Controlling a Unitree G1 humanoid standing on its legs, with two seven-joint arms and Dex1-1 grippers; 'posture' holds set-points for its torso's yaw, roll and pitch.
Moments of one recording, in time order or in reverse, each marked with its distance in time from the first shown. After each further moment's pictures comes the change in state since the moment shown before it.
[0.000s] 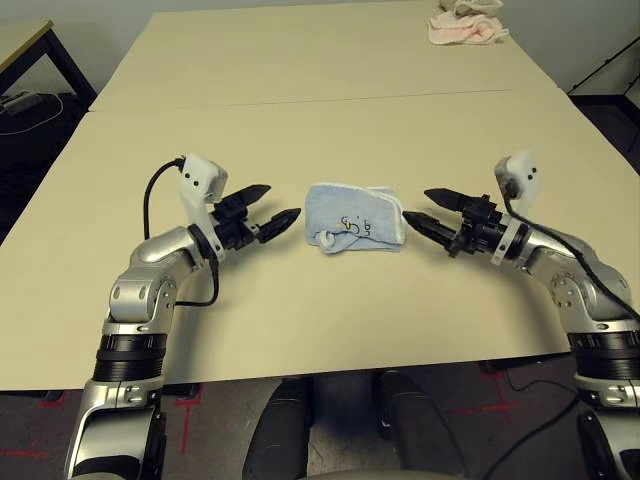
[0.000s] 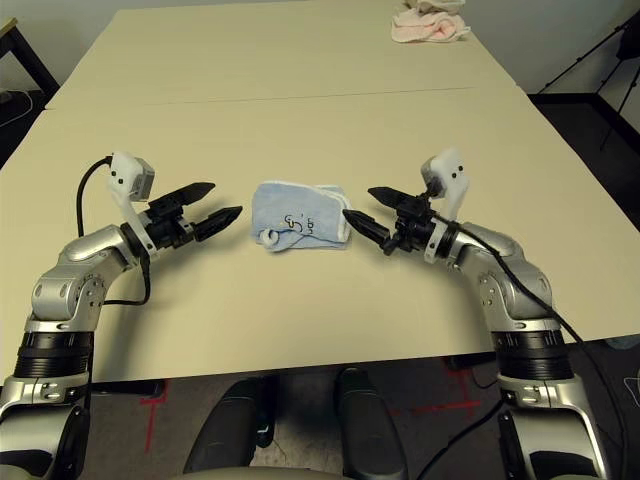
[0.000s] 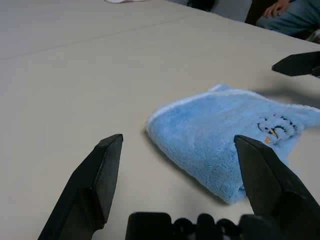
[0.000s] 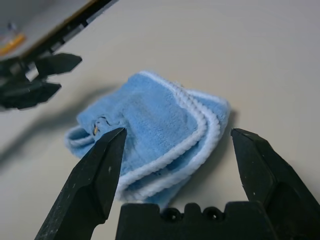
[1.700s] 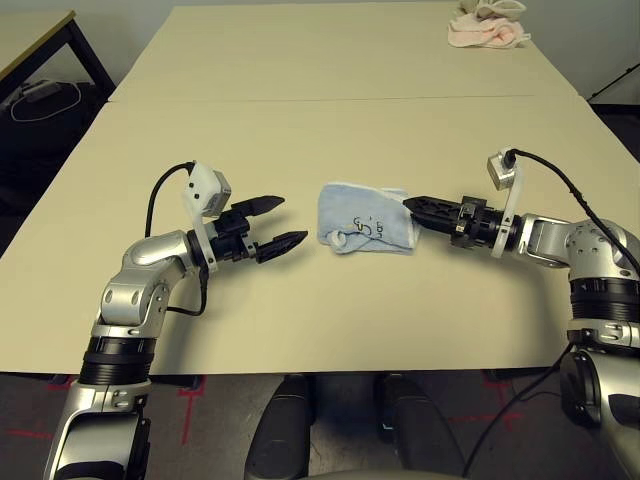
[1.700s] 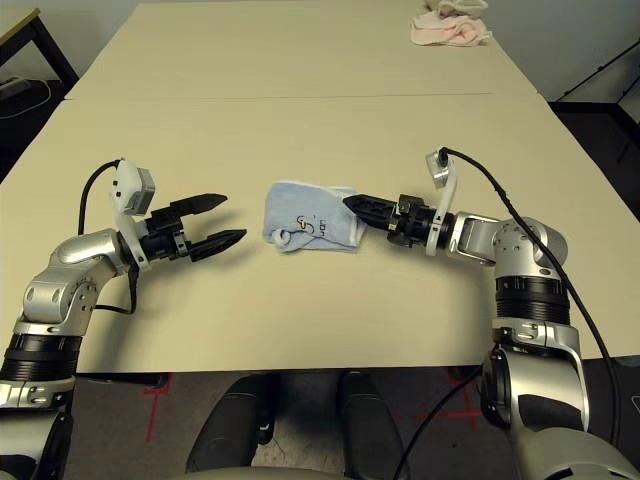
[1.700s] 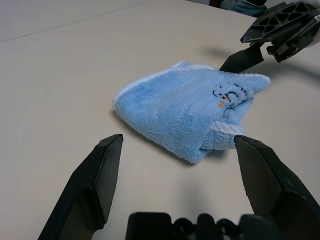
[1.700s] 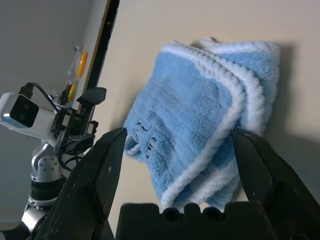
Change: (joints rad) left arm 0.023 0.065 -0.050 -0.053 -0.018 0.014 -0.128; right arm -0.225 -0.045 -0.121 0.338 0.207 0.505 -0.004
